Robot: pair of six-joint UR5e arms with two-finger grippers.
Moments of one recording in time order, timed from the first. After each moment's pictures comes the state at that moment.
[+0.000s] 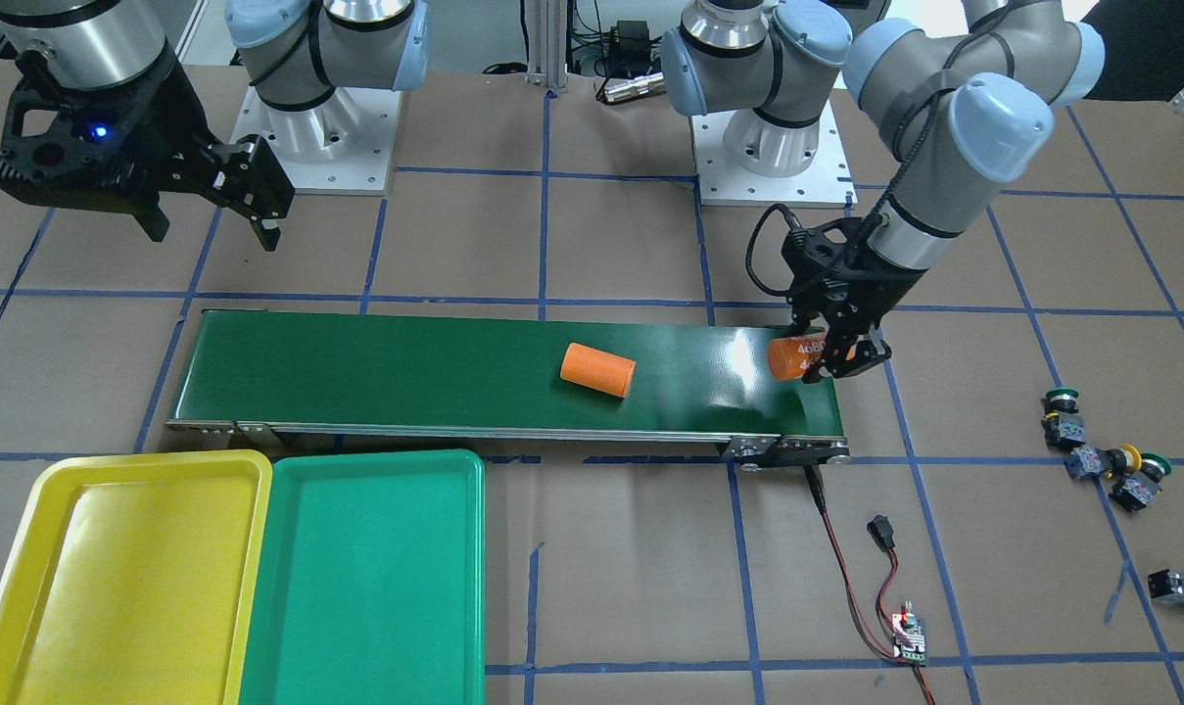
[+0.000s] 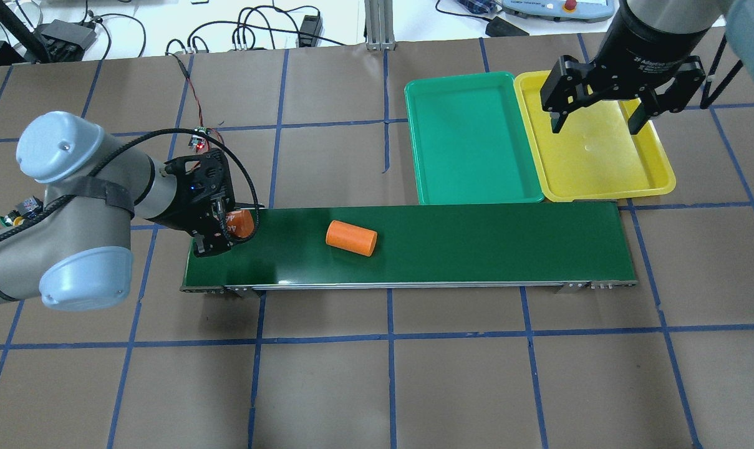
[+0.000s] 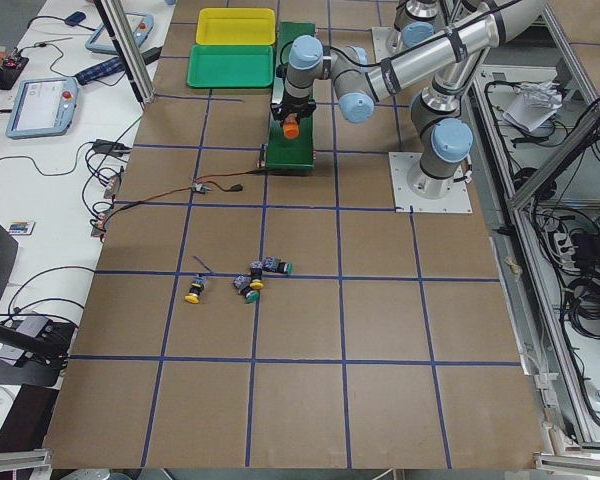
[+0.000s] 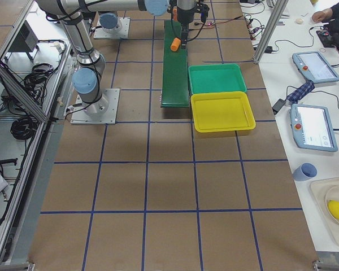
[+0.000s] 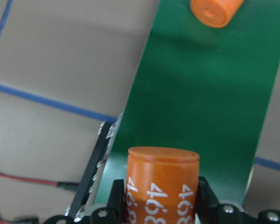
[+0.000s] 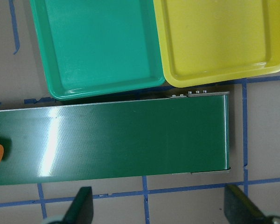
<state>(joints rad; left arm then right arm) -1.42 -1.54 -2.16 -0.89 1.34 1.48 1.53 -1.58 1.53 -1.53 -1.58 0.04</state>
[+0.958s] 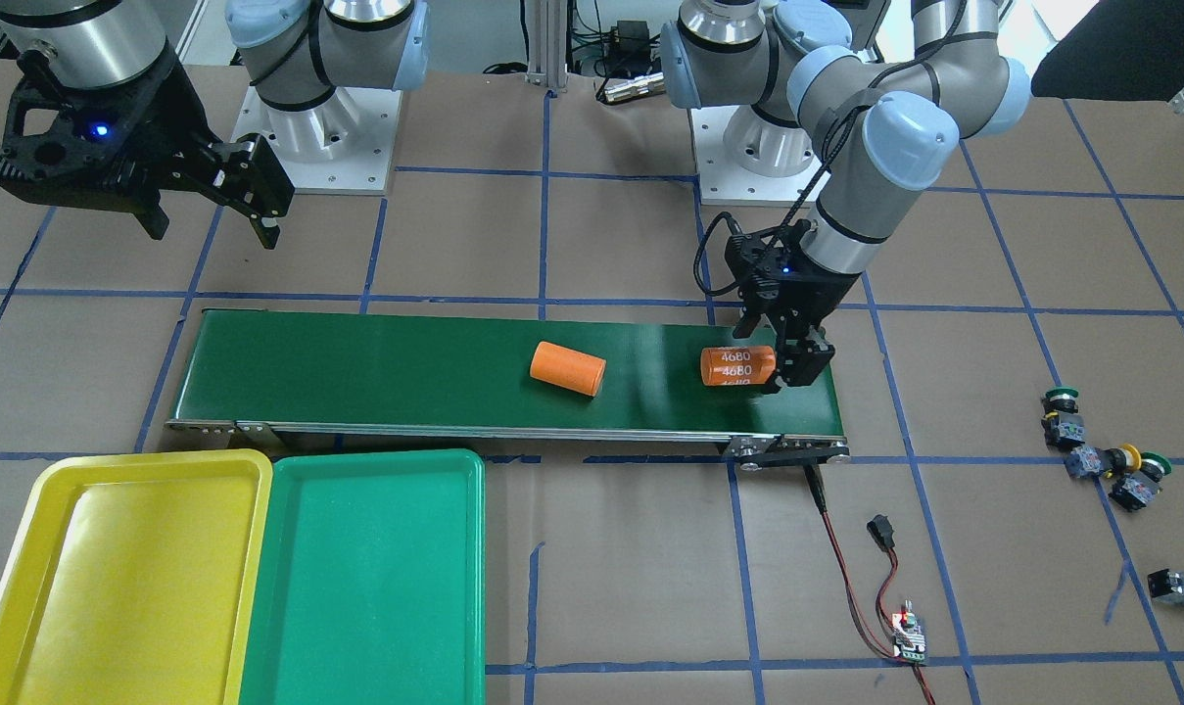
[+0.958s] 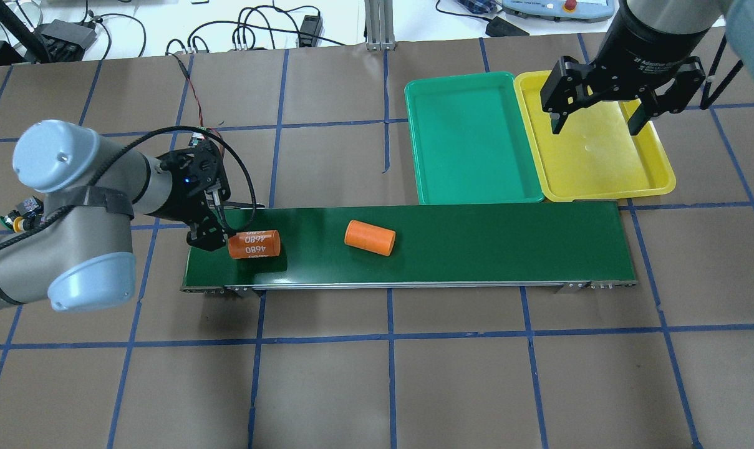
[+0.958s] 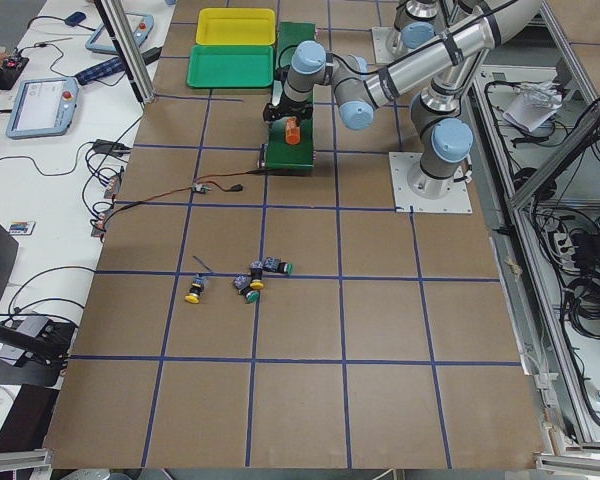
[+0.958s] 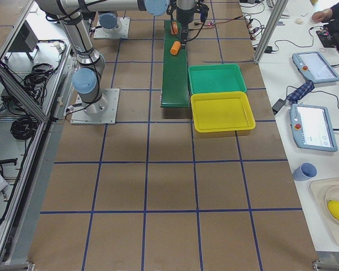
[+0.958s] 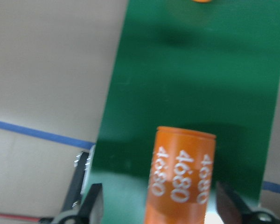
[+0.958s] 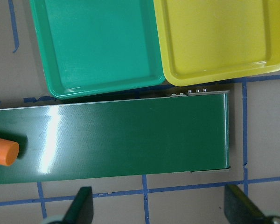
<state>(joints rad) -1.36 -1.55 -2.13 -0.80 1.34 1.42 1.53 -1.58 1.53 -1.53 -1.57 0.04</state>
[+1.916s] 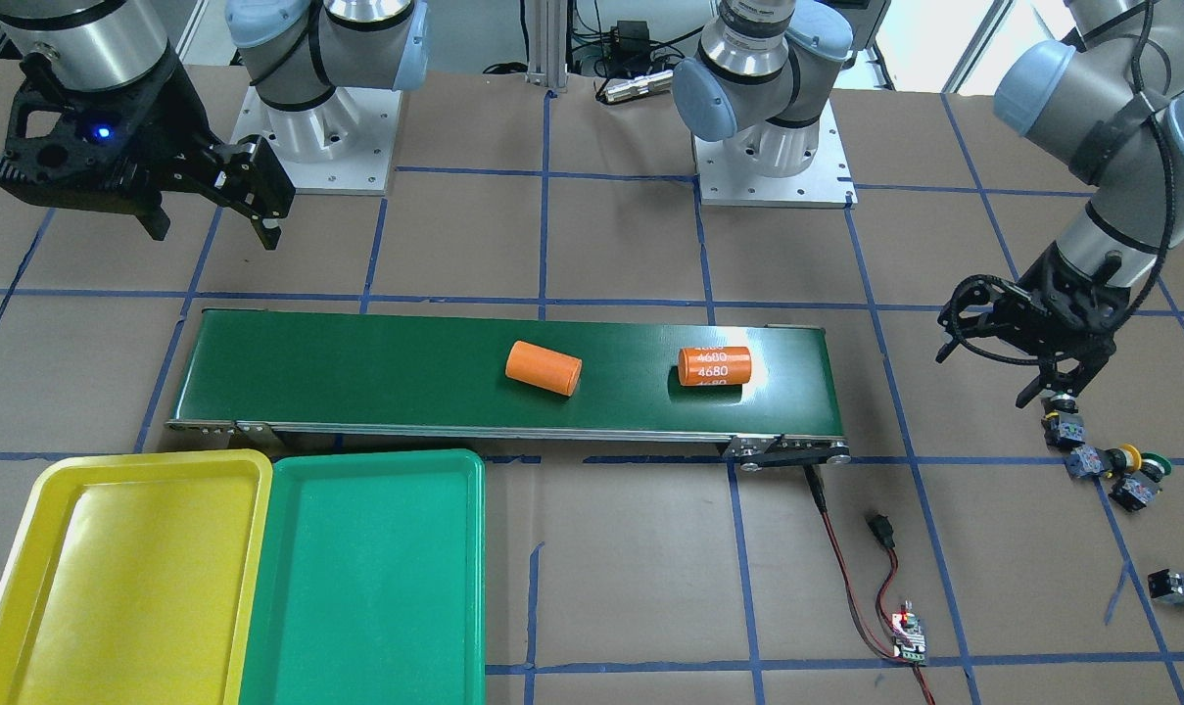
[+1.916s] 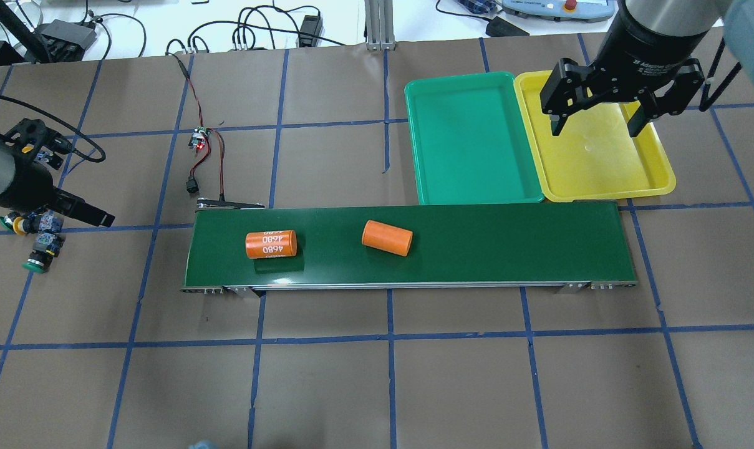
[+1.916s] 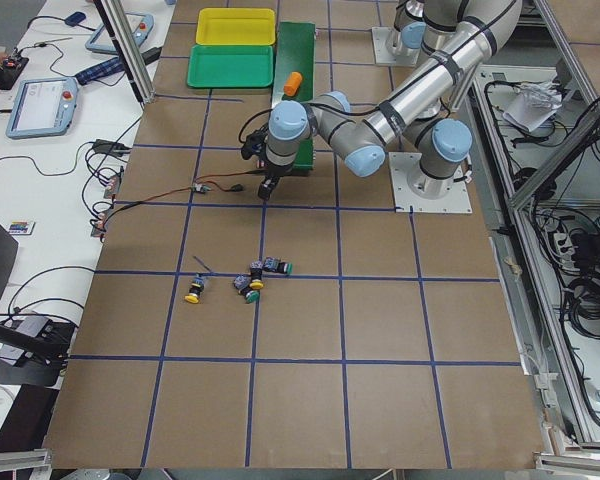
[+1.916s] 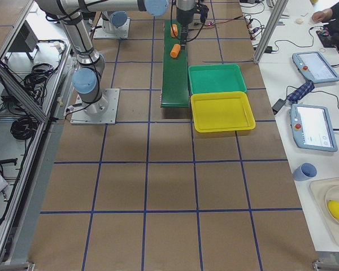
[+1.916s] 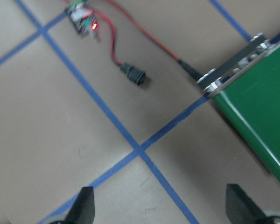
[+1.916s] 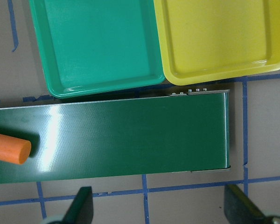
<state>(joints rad) -0.95 -1.71 -1.97 -0.99 1.41 0.98 1.53 -1.58 1.53 -1.53 -1.58 0.04</state>
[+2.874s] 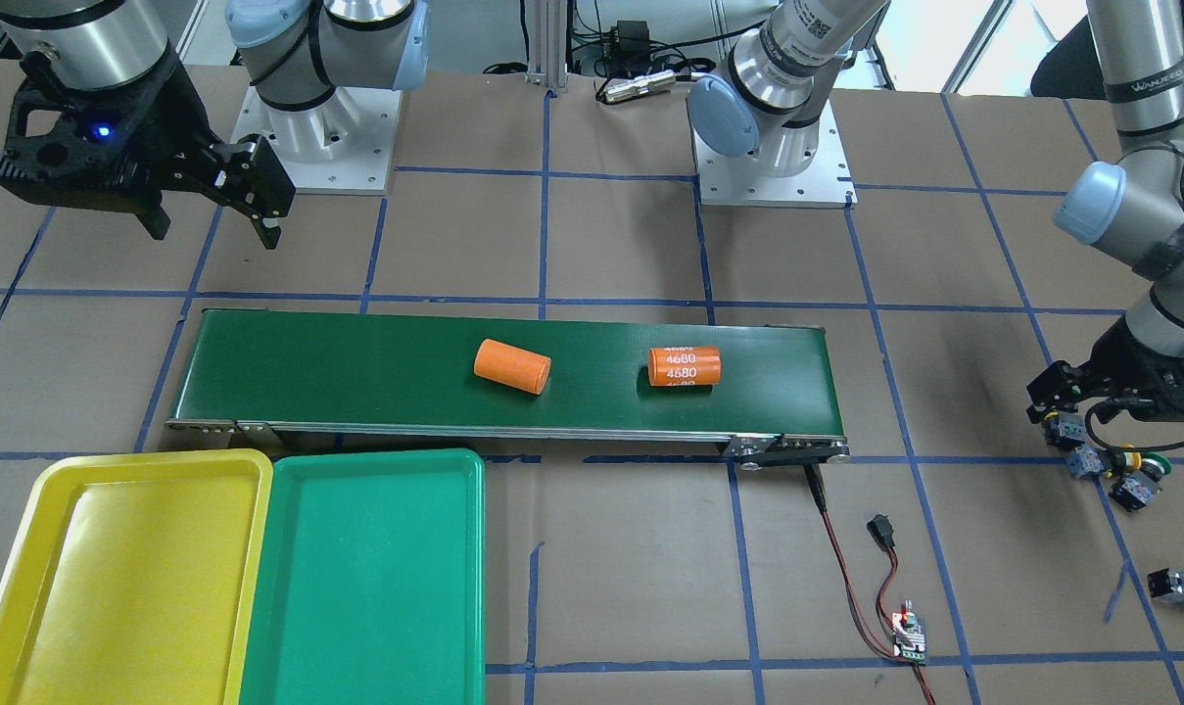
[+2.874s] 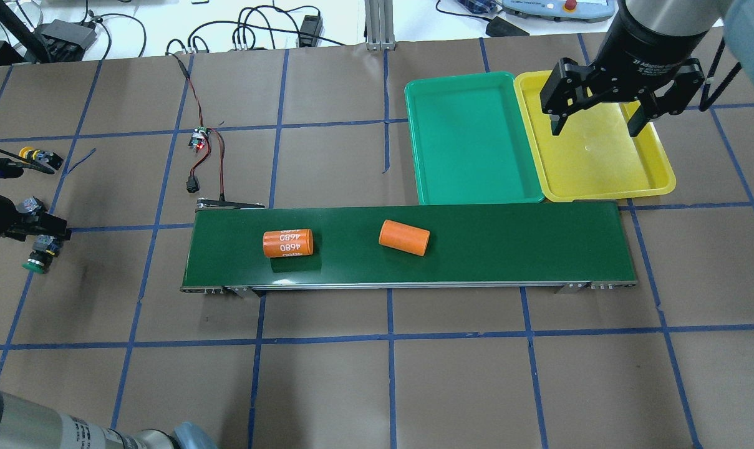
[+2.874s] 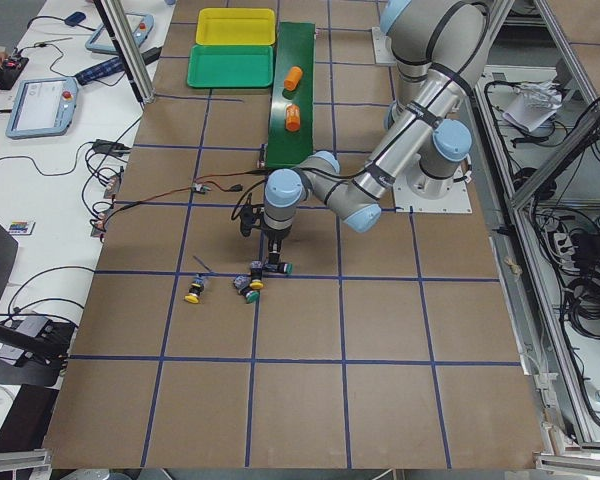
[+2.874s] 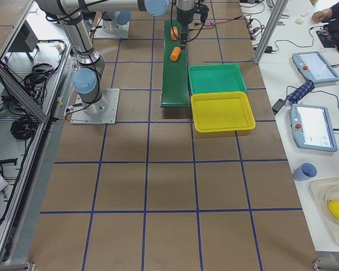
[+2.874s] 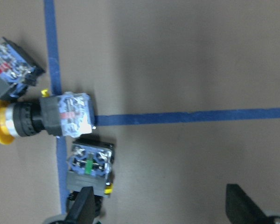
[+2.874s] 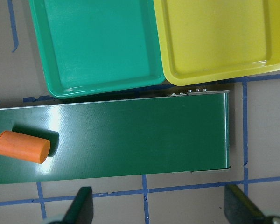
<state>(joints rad) -0.79 -1.96 -1.92 -0.73 1.49 0.78 1.53 -1.58 1.53 -1.53 -1.58 0.04</state>
